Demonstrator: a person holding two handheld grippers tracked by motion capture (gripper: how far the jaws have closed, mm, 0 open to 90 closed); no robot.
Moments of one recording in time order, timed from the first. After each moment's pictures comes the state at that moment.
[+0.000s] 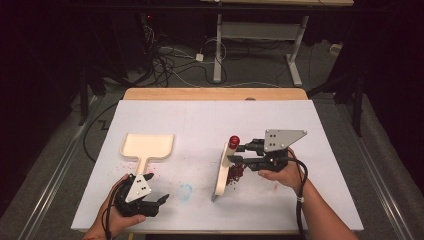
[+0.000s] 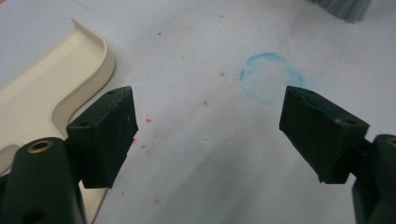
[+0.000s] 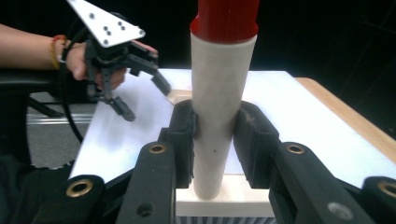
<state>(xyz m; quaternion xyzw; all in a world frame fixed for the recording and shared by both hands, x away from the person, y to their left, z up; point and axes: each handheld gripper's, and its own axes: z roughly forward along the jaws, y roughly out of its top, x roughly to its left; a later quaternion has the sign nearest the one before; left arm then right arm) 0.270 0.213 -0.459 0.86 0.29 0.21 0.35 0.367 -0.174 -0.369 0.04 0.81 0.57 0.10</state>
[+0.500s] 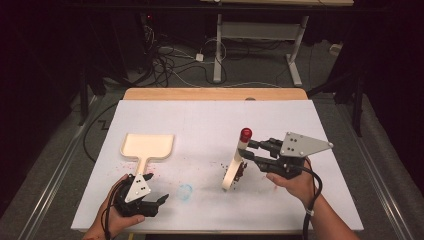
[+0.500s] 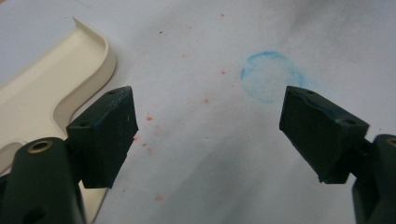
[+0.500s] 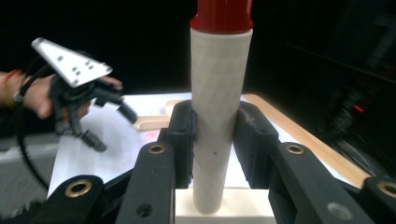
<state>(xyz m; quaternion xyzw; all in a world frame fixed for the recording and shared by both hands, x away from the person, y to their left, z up) 0.269 0.215 -0.459 0.86 0.29 0.21 0.35 0.325 -0.191 -0.343 0.12 0.77 0.60 0.19</state>
